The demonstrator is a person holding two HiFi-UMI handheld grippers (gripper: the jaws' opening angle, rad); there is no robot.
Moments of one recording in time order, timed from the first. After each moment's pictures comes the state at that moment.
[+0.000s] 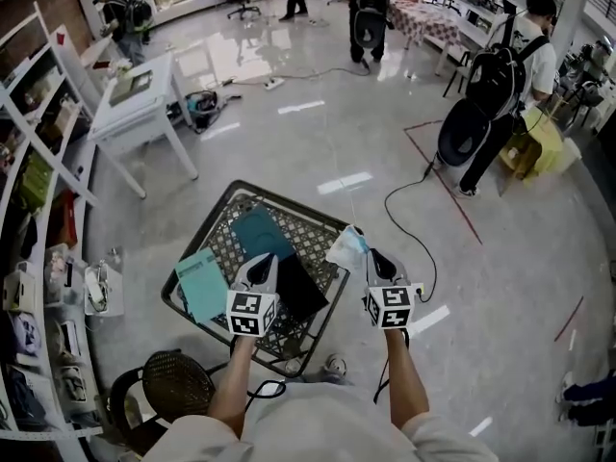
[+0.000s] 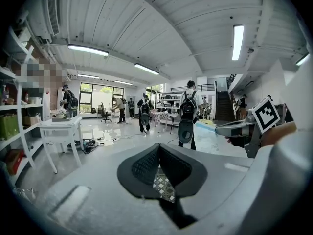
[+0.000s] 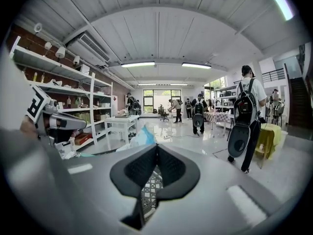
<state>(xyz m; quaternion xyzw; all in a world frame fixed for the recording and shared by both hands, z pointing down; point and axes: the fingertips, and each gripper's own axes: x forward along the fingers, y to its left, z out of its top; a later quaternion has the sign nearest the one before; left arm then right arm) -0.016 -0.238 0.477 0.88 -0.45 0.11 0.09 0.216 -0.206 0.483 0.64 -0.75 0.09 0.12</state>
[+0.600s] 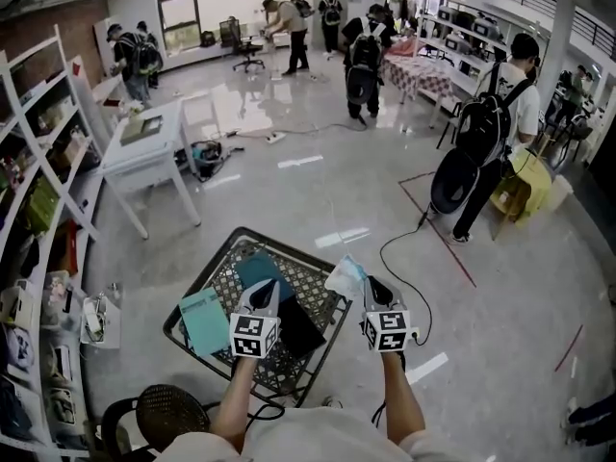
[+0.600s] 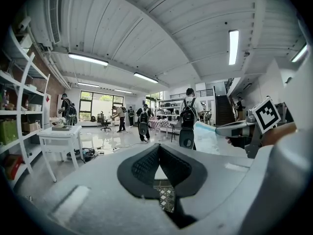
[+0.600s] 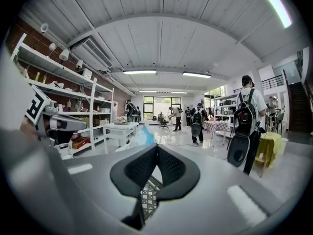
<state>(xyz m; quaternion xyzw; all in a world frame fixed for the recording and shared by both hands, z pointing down) -0.018 -0.245 0.429 0.89 -0.45 0.07 0.06 0.211 -0.214 0.432 0.64 -0.76 0.05 0.09</state>
